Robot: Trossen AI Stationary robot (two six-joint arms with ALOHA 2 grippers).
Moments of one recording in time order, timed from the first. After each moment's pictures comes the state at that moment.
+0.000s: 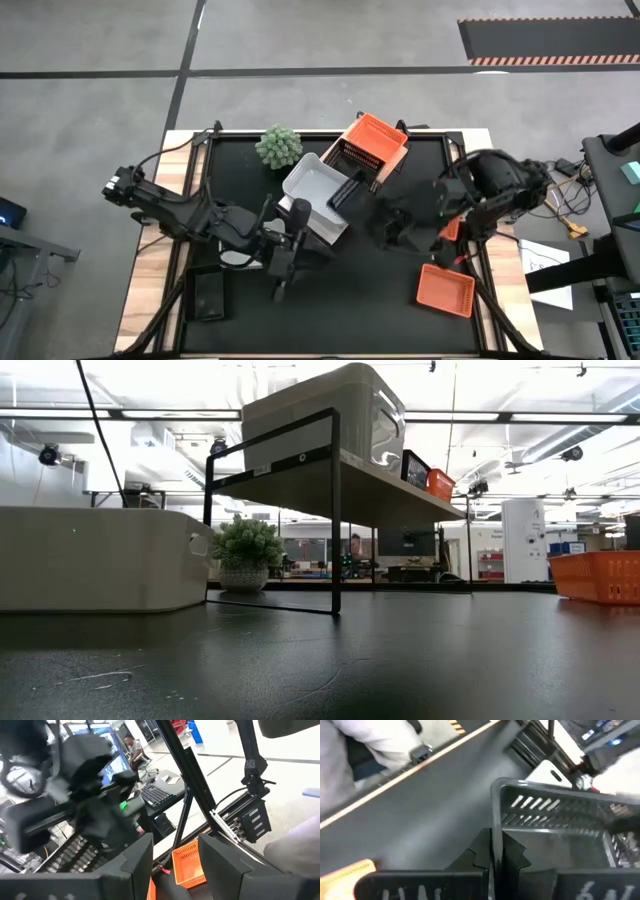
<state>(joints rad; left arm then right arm) -0.42 1.49 1.60 -0.20 -0.17 0.50 0.33 1.69 2.32 -1.50 -0.10 -0.58</state>
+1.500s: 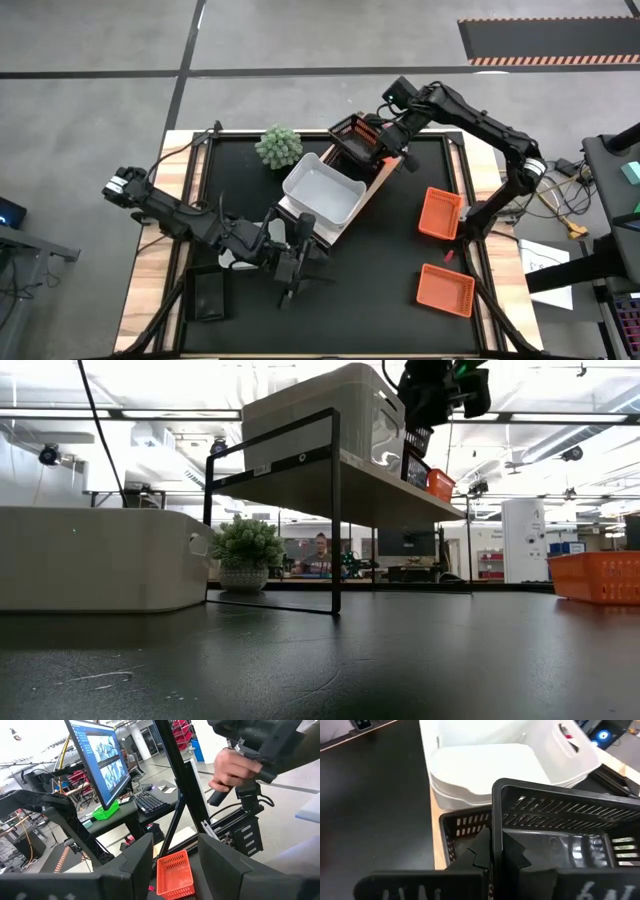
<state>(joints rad) -0.44 1.48 1.36 0.11 -0.16 0.39 -0.68 1.59 1.59 -1.15 -0.86 -1.31</state>
